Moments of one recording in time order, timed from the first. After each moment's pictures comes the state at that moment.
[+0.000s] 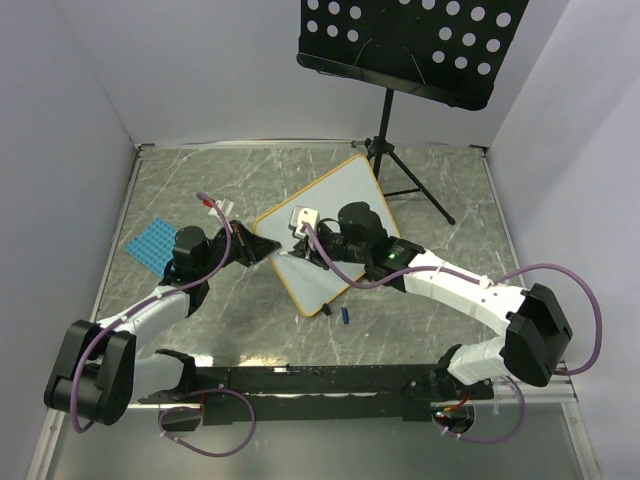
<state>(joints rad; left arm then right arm) -0.28 1.18 0.42 0.65 0.66 -0.69 0.84 1.36 1.00 -0.02 -0.37 -0.38</state>
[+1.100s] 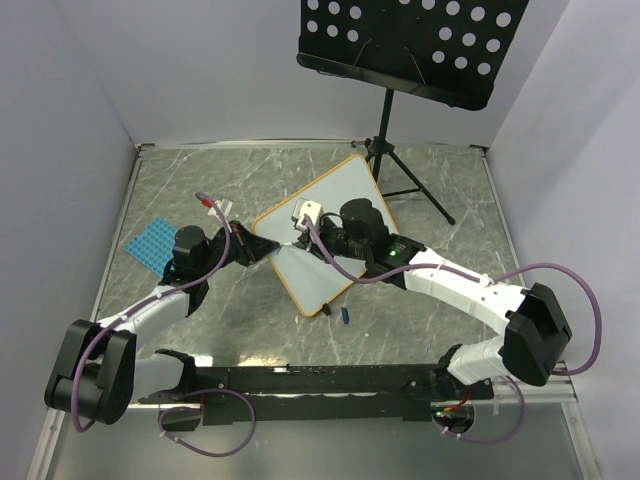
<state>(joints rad) -0.27 1.18 0.42 0.63 0.65 -0.70 0.82 1.37 1.02 -0.01 -0.29 -0.37</state>
